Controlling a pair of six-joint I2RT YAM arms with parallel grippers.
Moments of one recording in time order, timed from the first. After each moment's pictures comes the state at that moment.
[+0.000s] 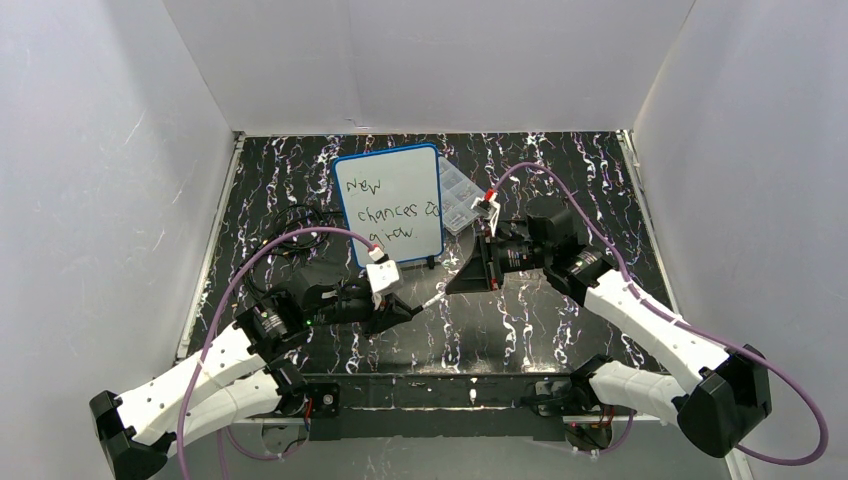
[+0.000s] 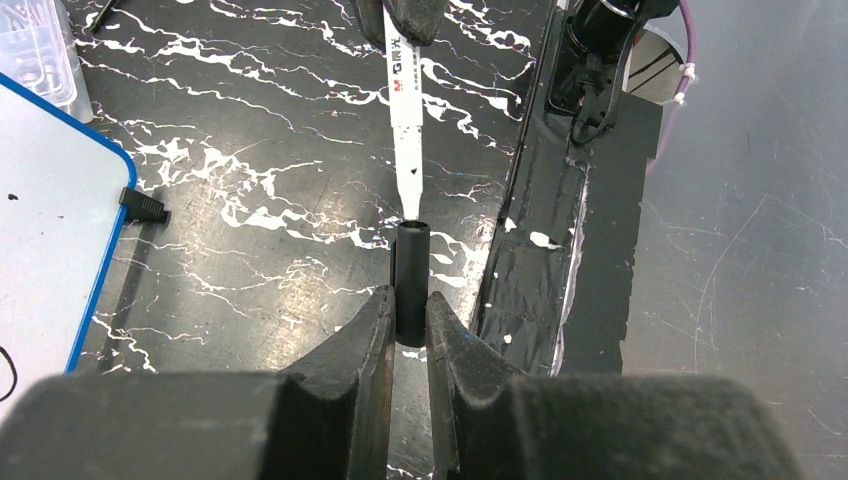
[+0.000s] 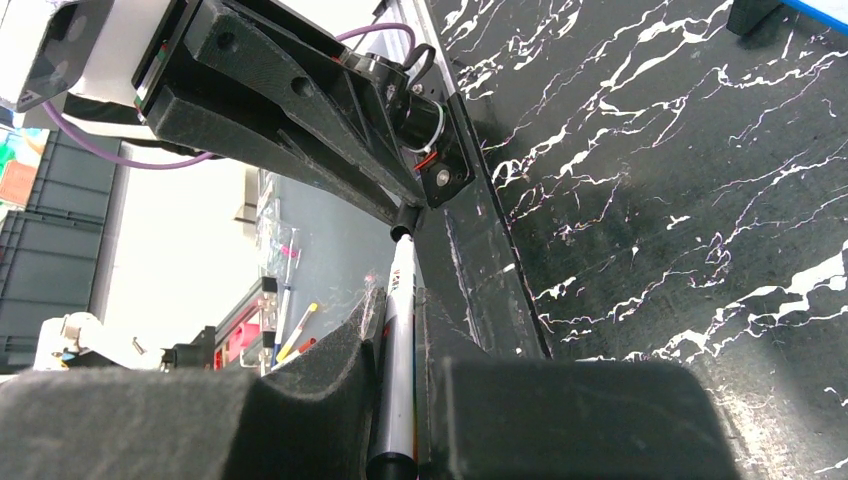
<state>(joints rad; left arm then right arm) -0.89 0.72 0.68 -0.37 0.41 0.05 0.63 1.07 0.83 -0.17 -0.94 0.53</state>
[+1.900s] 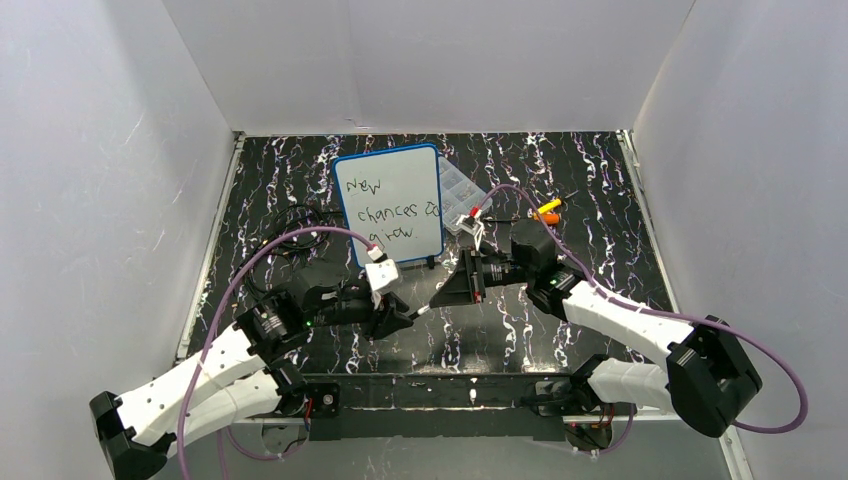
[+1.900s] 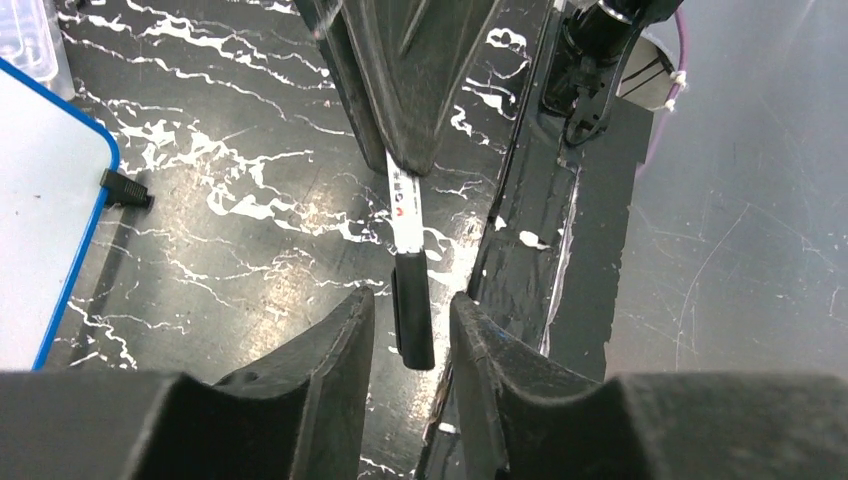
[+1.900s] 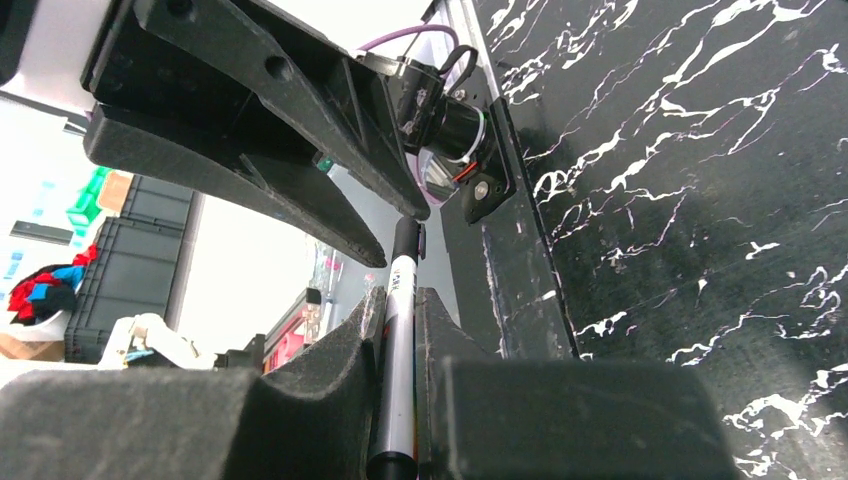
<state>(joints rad) -0.89 0.72 0.67 -0.38 0.41 0.01 0.72 1.16 0.61 0.34 -0.93 0.81</state>
